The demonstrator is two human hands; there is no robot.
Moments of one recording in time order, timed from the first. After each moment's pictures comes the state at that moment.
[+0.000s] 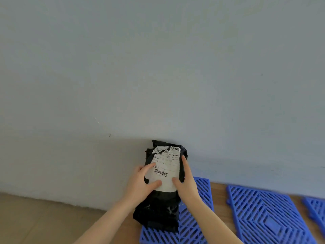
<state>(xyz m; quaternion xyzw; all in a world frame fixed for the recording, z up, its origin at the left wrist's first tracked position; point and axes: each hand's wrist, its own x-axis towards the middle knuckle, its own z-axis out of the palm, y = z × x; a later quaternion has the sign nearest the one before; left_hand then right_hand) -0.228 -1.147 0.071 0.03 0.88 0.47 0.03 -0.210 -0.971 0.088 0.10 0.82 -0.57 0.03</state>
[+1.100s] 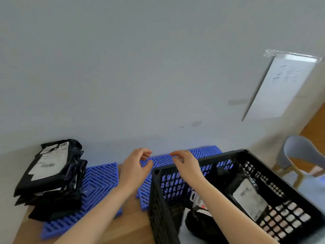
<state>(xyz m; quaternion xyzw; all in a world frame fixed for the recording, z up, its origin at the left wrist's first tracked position) -0.023 -0.843 0.159 0.29 0.81 0.51 -0.06 0.064 -0.674 0.189 0.20 0.89 -0.38 -0.15</state>
